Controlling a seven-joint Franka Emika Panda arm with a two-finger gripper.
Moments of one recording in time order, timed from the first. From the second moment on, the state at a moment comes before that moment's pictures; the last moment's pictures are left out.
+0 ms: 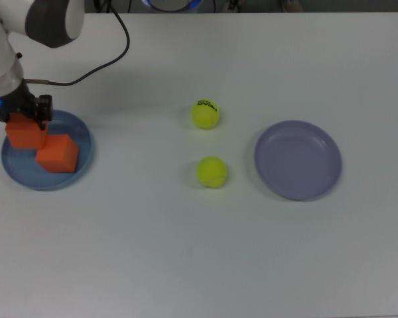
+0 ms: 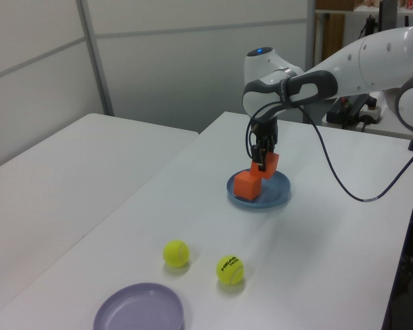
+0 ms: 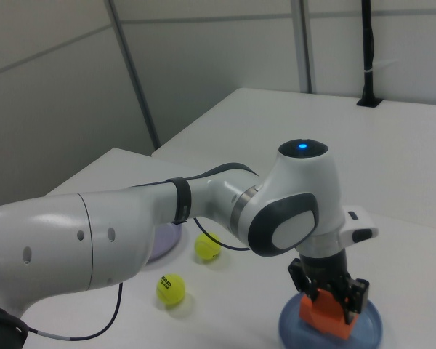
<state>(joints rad) -0.41 0.43 0.09 -1.57 -0.13 2.02 -0.35</state>
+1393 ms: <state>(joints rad) -0.45 0.51 0.10 -1.53 -0.10 2.02 -0.29</state>
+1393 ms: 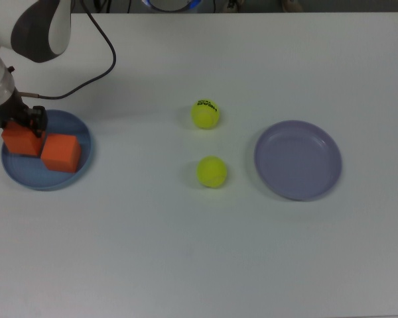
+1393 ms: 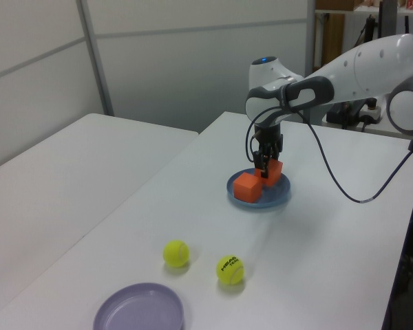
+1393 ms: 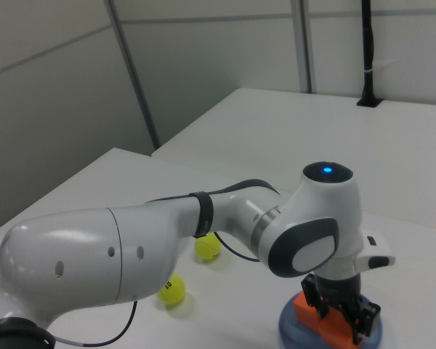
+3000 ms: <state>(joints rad) 0.06 0.53 0.18 -1.54 -0.08 2.07 0.15</state>
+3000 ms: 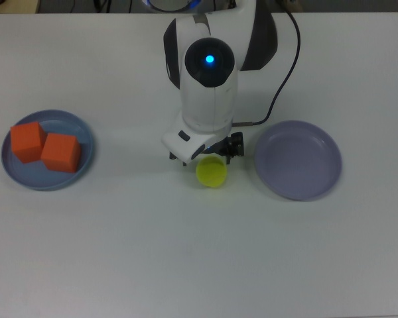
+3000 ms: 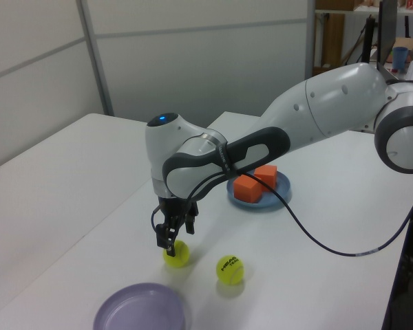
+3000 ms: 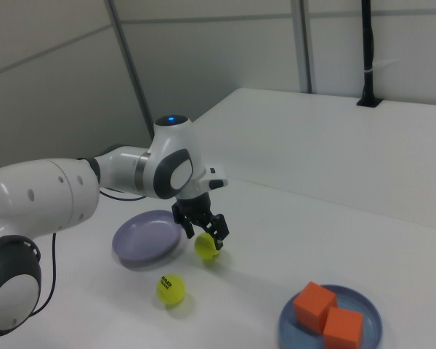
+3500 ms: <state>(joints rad) 0.10 0.58 0.18 -1.55 -0.15 2.12 0.22</state>
